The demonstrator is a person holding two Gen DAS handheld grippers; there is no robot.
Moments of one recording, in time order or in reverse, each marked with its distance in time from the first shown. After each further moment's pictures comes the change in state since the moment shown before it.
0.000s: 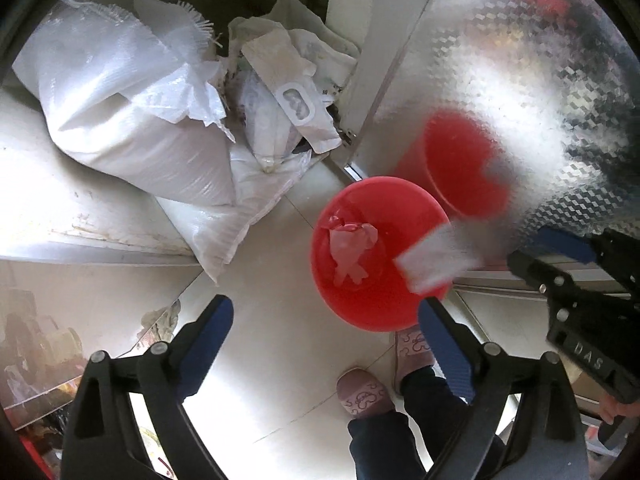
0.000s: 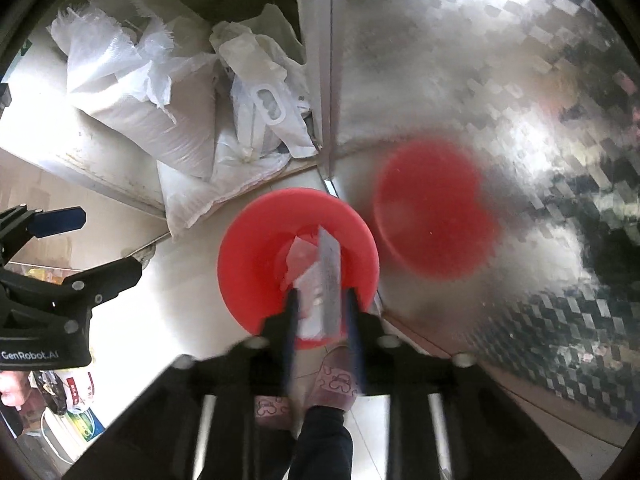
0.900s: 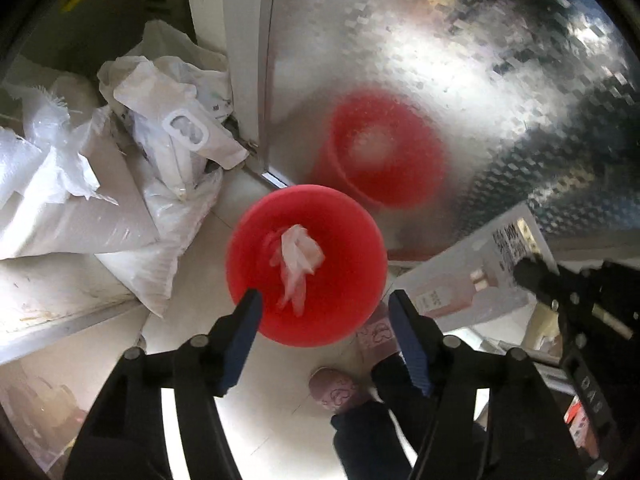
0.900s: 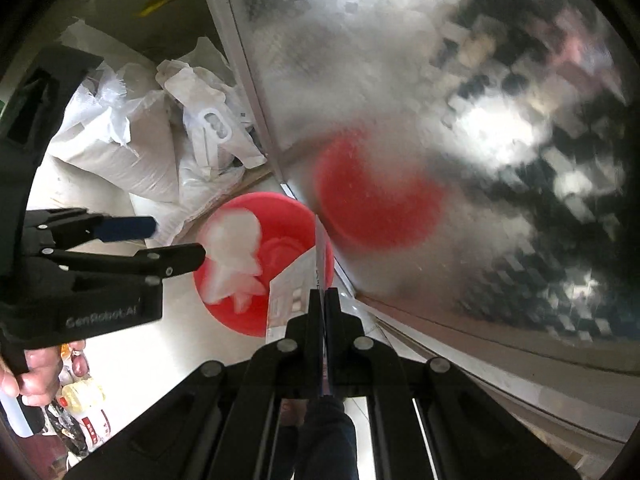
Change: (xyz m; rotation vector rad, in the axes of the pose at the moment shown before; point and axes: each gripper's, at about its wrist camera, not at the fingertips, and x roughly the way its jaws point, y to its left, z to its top) left arm 0.018 -0.068 0.036 0.218 0.073 -0.148; right arm -0.024 -0.026 -0.009 0.192 -0.014 -0.068
